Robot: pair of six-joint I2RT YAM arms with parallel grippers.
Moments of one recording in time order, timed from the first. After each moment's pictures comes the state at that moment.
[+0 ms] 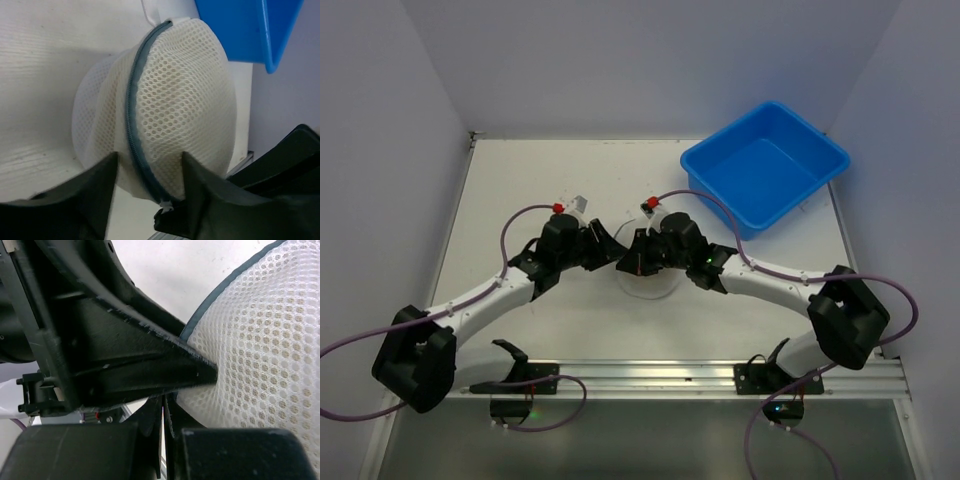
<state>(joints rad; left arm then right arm) -0.53 1.20 0.64 -0.01 0.21 -0.93 0.85 1.48 0.87 0.13 -0.26 0.72</state>
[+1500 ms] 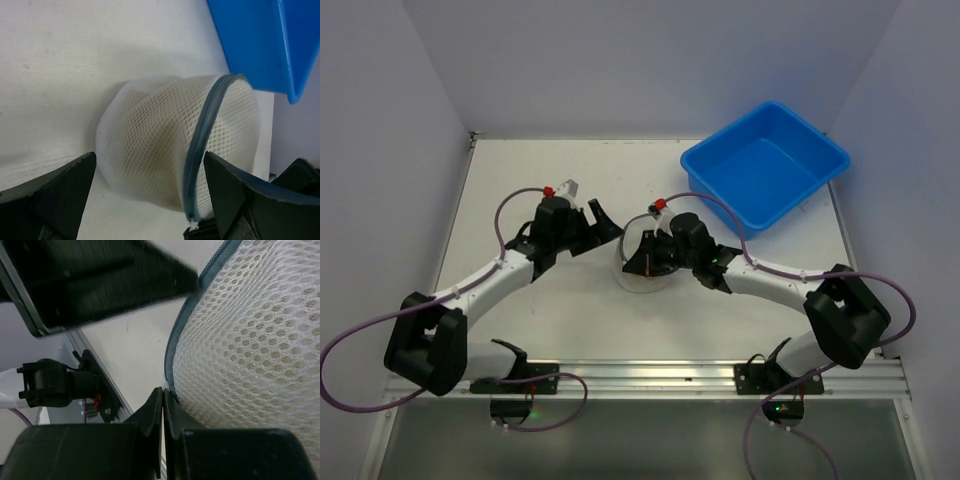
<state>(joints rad) -0.42 1.33 0.78 -0.05 0.20 -0.78 0.79 1.48 0.81 0.19 -0.36 0.72</state>
